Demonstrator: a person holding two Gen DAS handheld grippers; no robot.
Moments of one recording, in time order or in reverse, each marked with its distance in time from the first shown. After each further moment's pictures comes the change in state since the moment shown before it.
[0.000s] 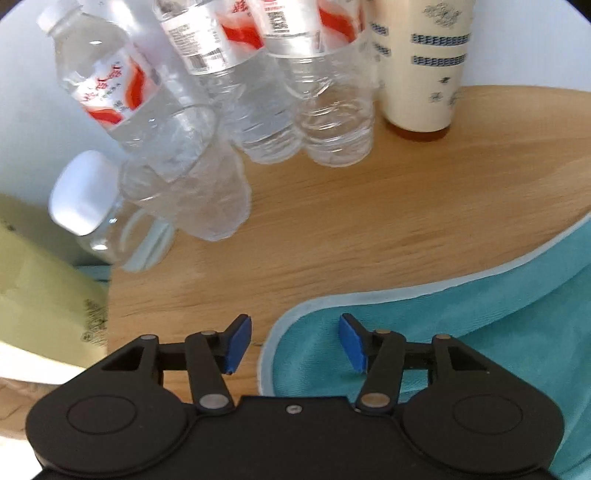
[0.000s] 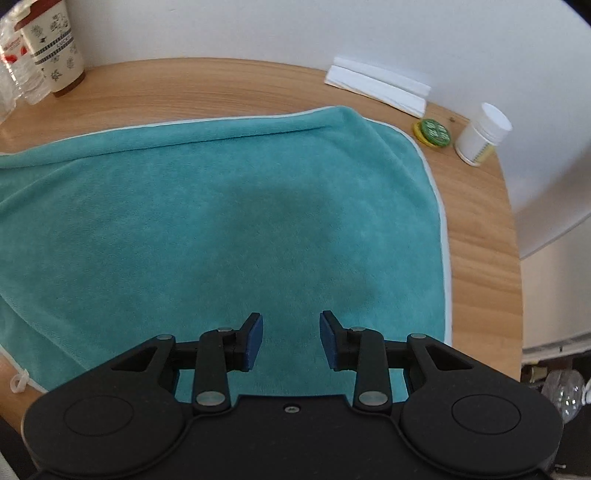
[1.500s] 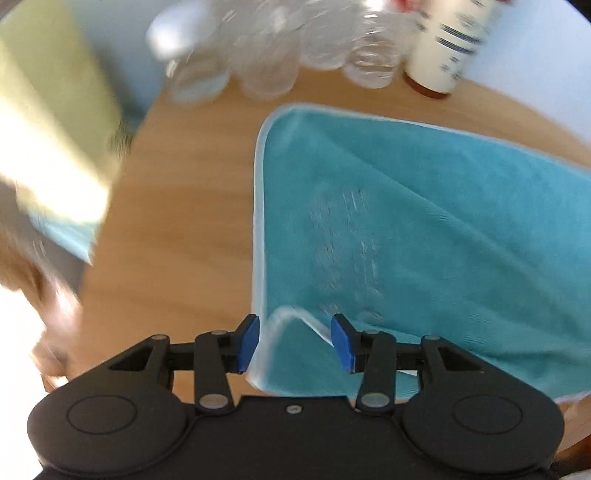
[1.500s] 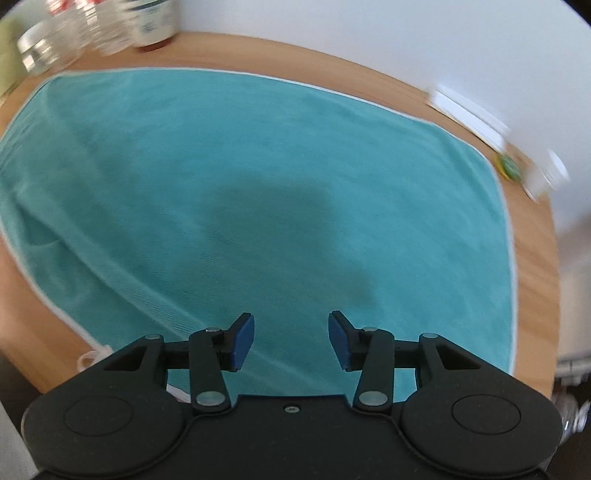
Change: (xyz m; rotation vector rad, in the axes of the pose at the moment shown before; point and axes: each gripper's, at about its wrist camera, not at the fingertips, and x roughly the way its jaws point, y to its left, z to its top) left arm -0.072 0.009 -0.086 -0.419 0.172 -0.108; right arm -0.007 0.116 -0.007 -0.244 -0.002 0.039
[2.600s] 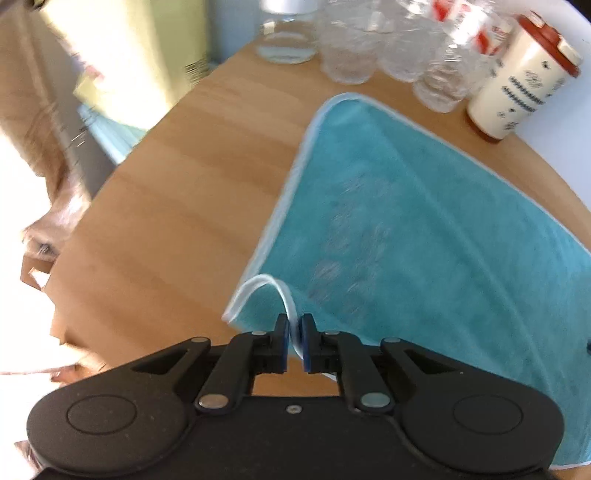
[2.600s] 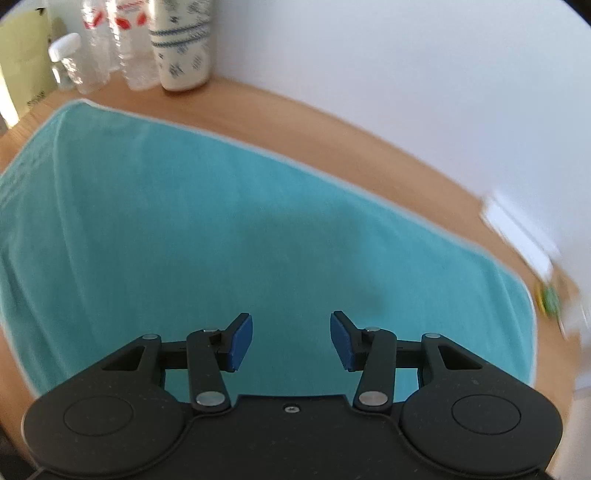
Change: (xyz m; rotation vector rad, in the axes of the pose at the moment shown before) left arm -0.022 0.006 -0.048 -0.310 -0.003 0.057; right arm 0.040 -0.005 0.106 -0.163 -0.181 0.070
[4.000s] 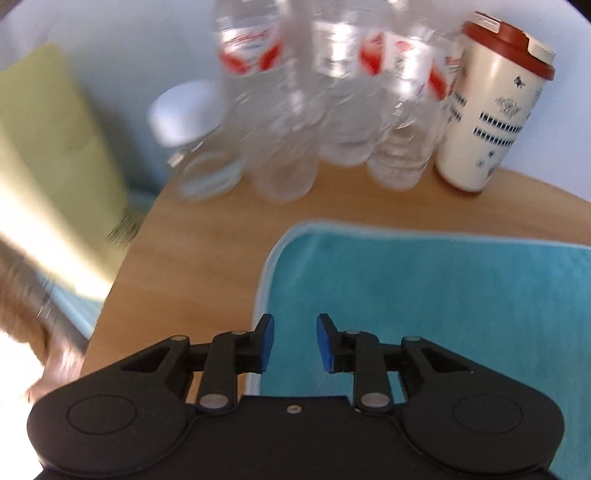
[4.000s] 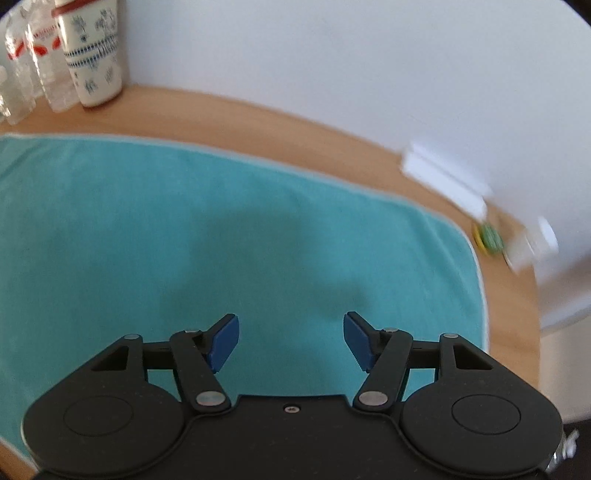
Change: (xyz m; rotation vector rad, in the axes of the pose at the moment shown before) left arm 0.043 -0.069 0.108 0.359 -0.284 -0.011; right arm -0.046 -0.044 -0.074 0.270 0.124 -0.198
